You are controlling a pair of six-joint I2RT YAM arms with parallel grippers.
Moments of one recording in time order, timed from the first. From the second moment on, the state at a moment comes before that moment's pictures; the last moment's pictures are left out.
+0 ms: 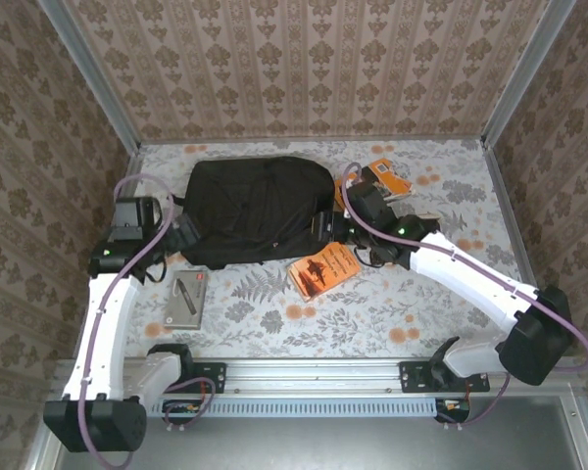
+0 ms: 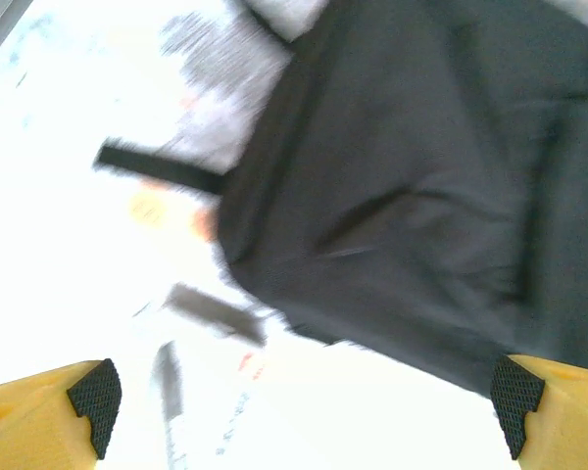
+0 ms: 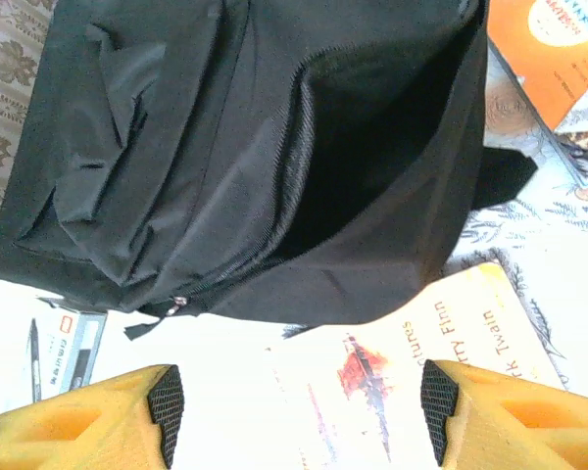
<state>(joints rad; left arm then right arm) -0.02 0.95 0.98 -0.95 0.00 -0.50 0.66 1.33 1.11 -0.51 0.05 0.65</state>
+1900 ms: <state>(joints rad) -0.52 1.07 0.38 -0.22 0.24 -0.94 0.86 1.53 1.12 -0.49 -0.13 0.50</state>
